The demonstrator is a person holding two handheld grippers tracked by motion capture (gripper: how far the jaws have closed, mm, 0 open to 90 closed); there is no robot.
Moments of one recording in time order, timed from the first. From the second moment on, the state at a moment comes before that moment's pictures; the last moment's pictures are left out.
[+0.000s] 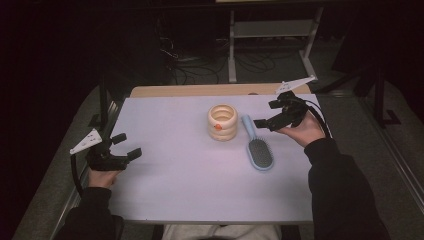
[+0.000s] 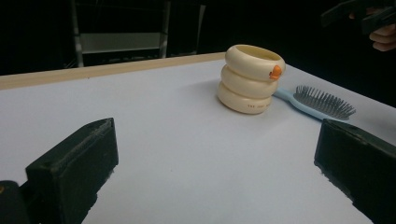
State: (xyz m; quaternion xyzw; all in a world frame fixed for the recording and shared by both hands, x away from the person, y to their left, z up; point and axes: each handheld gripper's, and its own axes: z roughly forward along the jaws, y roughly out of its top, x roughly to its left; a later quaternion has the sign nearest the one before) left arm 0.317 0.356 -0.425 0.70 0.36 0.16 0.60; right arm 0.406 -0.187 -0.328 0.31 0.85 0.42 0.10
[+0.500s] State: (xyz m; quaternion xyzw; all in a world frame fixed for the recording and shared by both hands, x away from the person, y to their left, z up) left arm 0.317 0.356 -0.426 0.70 0.36 0.16 0.60; right arm 0.441 -0.176 -0.348 0.33 0.85 0.40 0.09
